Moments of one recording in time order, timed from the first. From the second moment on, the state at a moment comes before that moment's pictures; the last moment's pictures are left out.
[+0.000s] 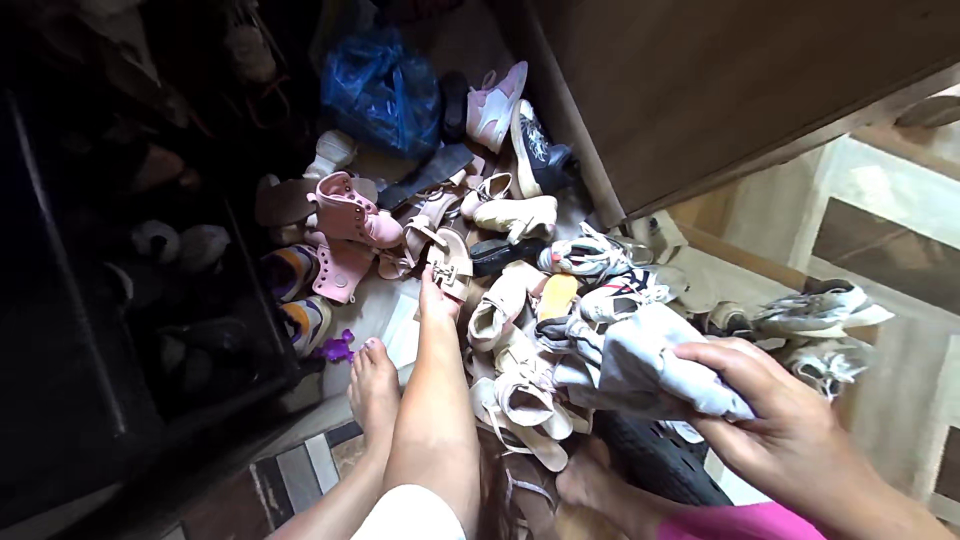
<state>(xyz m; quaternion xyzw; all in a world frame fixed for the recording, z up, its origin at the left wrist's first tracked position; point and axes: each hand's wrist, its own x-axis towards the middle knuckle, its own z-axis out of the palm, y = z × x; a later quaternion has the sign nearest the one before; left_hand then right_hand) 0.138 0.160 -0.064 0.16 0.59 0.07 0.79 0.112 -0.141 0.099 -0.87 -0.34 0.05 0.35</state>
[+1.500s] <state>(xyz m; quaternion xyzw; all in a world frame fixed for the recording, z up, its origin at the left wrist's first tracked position) 0.018 0.134 0.214 0.88 -0.23 0.02 0.41 0.078 -0.026 0.200 -0.66 -0.48 -0.20 0.55</state>
